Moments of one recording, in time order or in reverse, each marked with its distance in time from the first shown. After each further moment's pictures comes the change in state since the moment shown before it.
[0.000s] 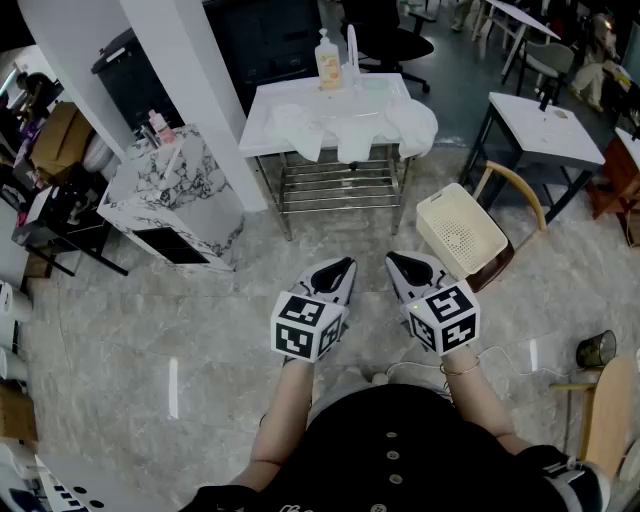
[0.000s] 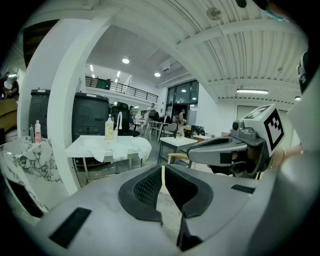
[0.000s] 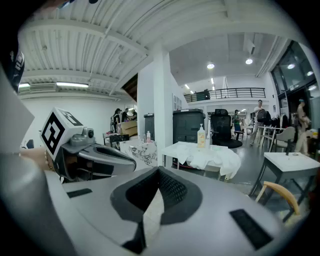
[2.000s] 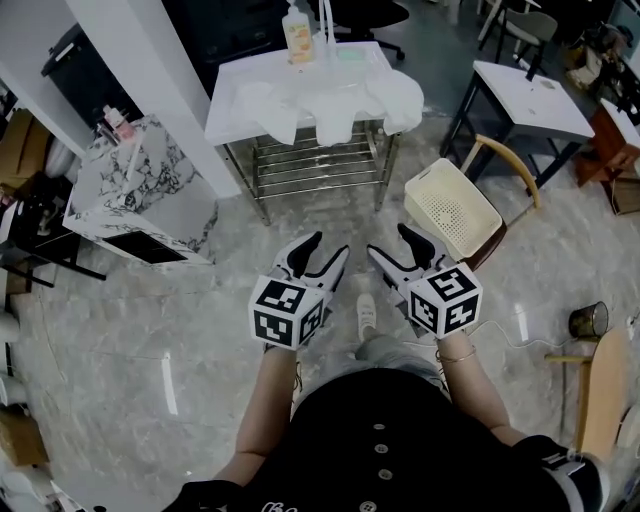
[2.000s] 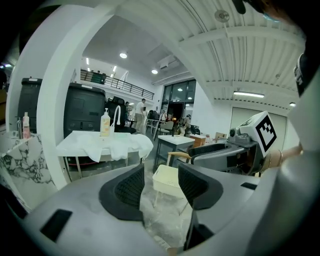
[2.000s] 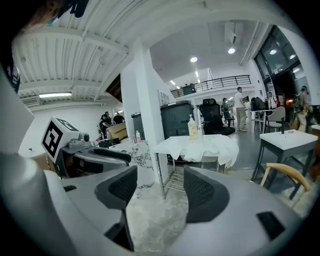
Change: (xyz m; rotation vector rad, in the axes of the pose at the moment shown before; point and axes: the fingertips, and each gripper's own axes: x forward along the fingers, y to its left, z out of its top) left arm 0.034 0.072 -0.004 -0.004 0.036 -0.061; right arm 0.069 -0.031 -0.018 0.181 0.006 -0.041
